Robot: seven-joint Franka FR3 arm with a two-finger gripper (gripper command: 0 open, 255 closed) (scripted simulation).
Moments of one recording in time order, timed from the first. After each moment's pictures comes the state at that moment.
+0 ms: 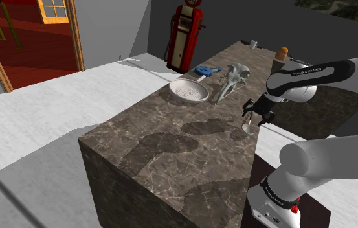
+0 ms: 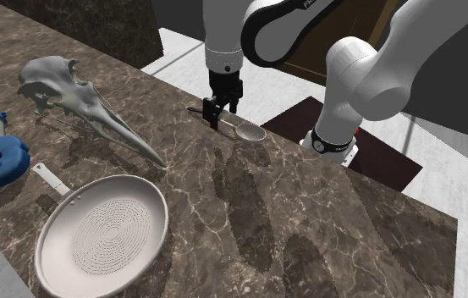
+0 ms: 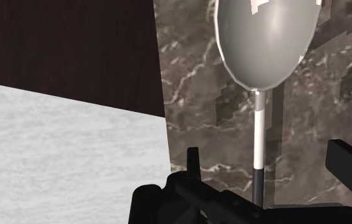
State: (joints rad) arm -0.55 -0.57 -0.18 -2.86 0.01 2.33 0.56
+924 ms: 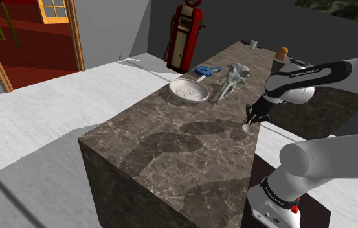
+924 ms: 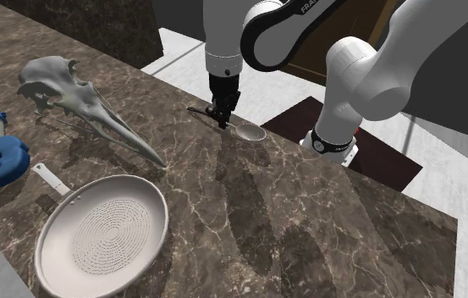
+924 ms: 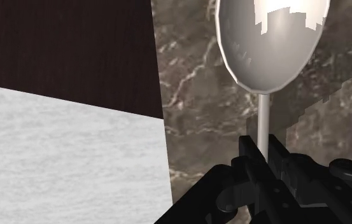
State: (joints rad) arm -0.55 -0.55 -0.18 -2.87 0.01 2.36 0.55
